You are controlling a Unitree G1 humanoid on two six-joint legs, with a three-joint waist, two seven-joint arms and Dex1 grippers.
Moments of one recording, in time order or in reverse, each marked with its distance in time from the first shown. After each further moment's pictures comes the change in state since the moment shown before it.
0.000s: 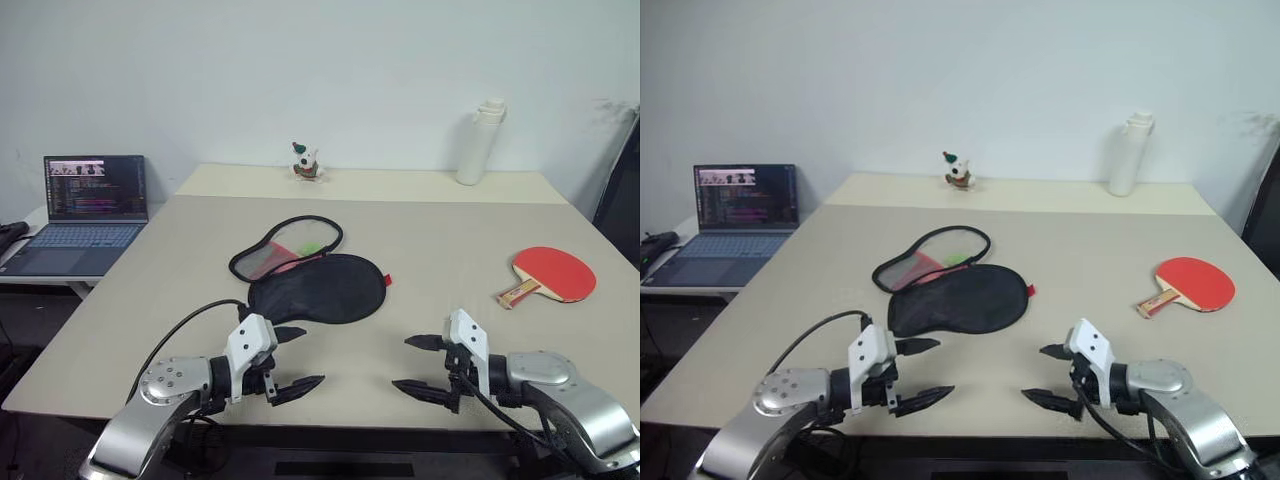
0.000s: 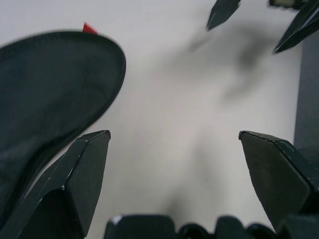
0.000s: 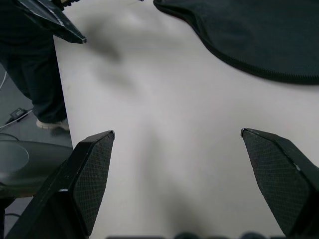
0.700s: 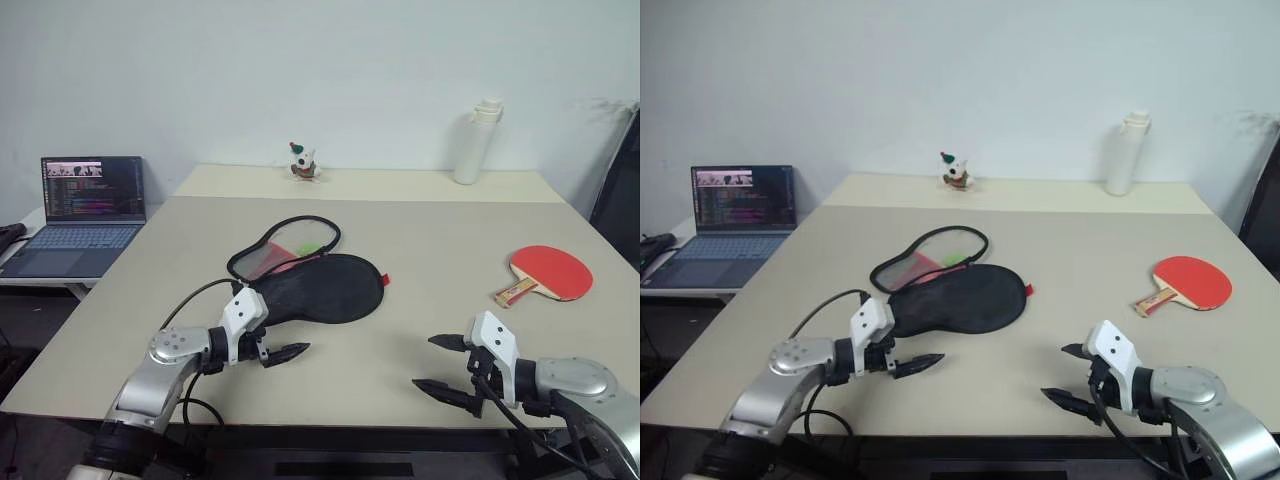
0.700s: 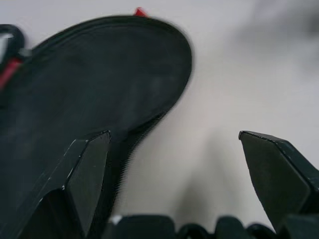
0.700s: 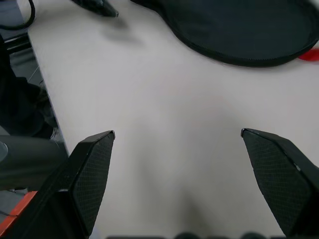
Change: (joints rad) left arm -0.315 0.003 -0.013 0.519 0.088 -0.228 -0.092; right arm 0.022 -0.054 -0.098 -0.111 0.025 0.062 -0.096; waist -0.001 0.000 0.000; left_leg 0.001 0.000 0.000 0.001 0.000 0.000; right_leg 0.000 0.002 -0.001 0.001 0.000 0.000
